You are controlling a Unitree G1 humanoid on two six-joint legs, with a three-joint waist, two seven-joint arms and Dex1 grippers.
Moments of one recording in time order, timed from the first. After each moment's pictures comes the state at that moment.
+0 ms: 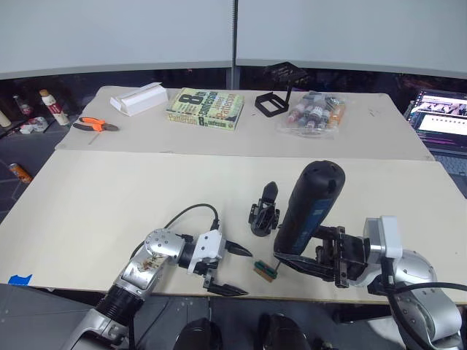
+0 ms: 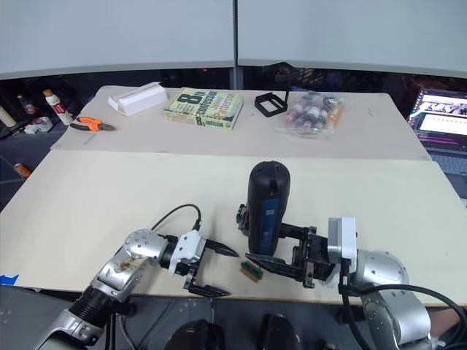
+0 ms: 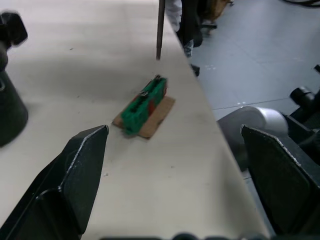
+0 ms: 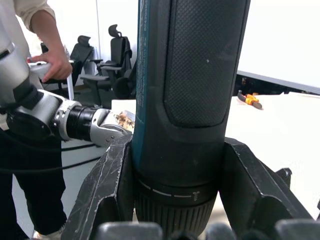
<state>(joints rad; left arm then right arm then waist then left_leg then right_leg) -0.32 0.47 -0.36 0.06 -0.23 0.04 -1.33 0.05 -0.48 -0.14 -0.58 0.63 0.22 1.15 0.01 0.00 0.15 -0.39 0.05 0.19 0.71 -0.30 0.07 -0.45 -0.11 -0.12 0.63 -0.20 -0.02</state>
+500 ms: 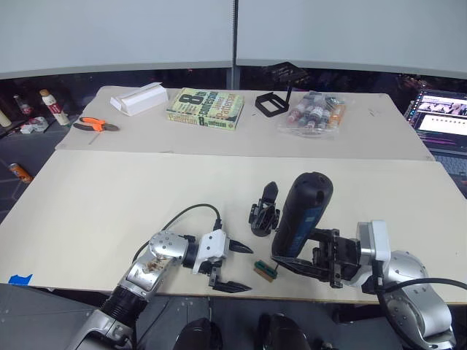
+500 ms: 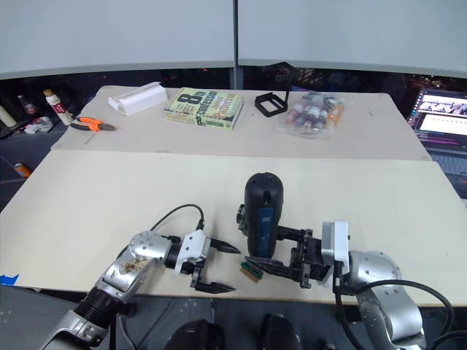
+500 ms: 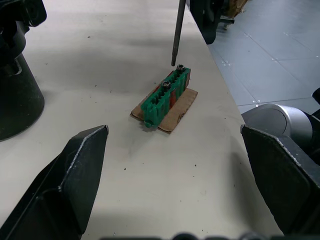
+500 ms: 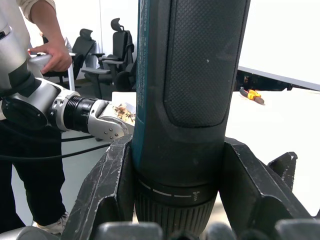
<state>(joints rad) -0.31 0.46 -0.37 0.07 -0.20 0.04 -1.29 0.05 -0.51 -0.09 -0.53 0.61 0.14 1.16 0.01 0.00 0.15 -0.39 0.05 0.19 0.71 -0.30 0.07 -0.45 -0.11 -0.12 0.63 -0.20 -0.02</state>
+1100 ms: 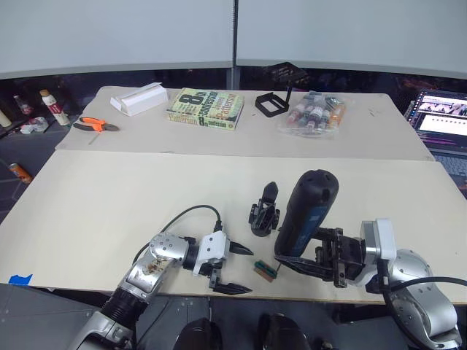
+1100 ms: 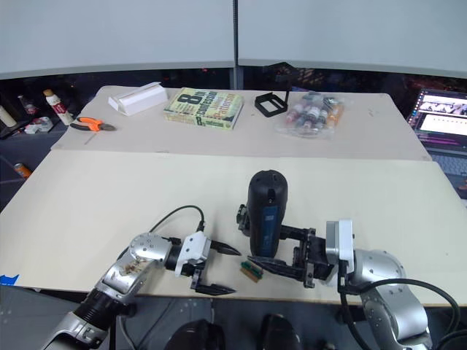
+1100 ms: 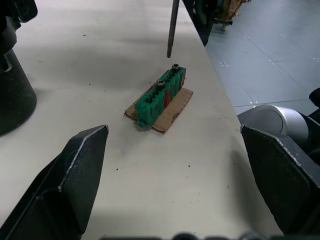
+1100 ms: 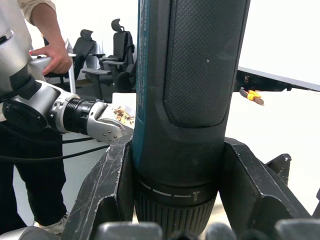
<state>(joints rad) -0.30 0.45 -0.37 0.06 -0.20 0.05 -1.29 0.05 -0.54 -0.09 -0.53 0.65 0.14 1.13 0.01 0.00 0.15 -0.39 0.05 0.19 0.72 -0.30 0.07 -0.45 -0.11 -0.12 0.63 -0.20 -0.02</state>
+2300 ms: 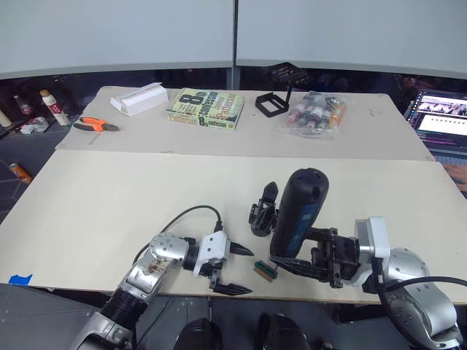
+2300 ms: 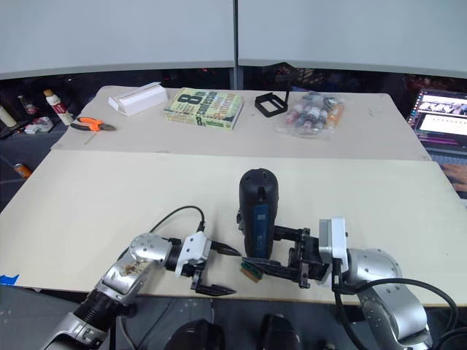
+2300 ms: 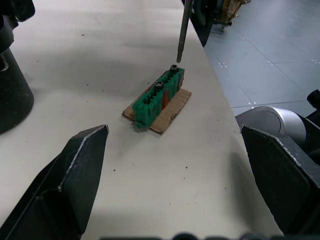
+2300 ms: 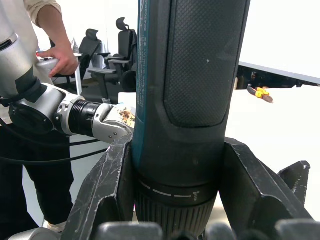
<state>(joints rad) -0.30 0.45 -0.37 0.04 -0.20 0.07 -1.29 0.04 -0.58 -0.05 -0.56 0.67 0.17 1.09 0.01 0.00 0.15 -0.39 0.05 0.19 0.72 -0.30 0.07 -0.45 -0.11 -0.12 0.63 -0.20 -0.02</state>
